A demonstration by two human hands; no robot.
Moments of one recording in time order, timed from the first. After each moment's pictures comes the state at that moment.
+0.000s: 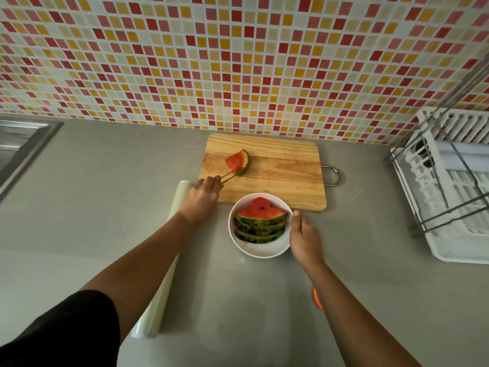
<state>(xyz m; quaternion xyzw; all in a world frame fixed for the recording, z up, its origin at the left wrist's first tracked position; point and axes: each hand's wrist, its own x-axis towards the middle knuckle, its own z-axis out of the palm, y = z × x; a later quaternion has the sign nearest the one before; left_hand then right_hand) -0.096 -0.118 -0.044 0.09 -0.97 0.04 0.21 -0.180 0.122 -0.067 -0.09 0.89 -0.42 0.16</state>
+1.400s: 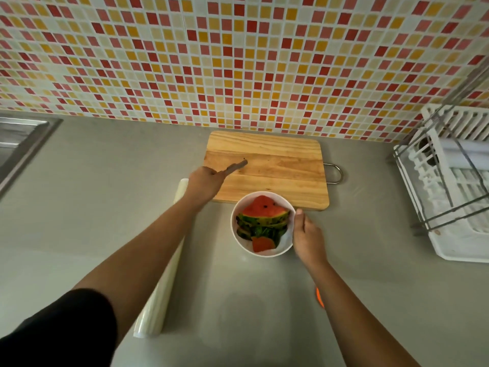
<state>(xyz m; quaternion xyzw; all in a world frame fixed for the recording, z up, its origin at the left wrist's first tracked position) -0.125 -0.115 0.001 0.41 -0.81 -0.41 0.05 -0.178 0.121 -0.065 -0.09 0.89 -0.42 0.16</state>
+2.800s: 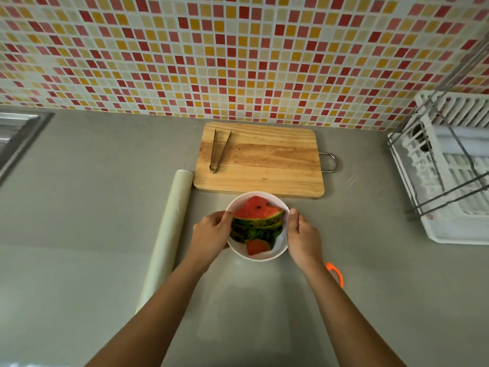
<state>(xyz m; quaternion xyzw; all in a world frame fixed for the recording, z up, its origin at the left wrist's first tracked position) -0.040 -0.020 -0.010 0.42 -0.69 -0.59 0.05 -0.147 0.130 -0.053 -0.09 0.91 -0.38 0.13</state>
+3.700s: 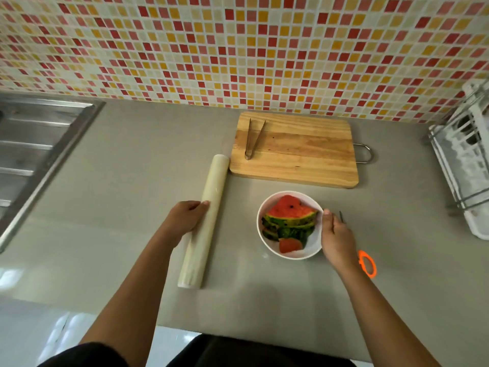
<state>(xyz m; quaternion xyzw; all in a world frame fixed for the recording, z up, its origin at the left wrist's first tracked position) 0.043 -0.129 -0.049 0.47 -0.71 -0.52 -0.01 -0.124 0.148 -0.067 -0.10 0.91 -0.40 0.12</state>
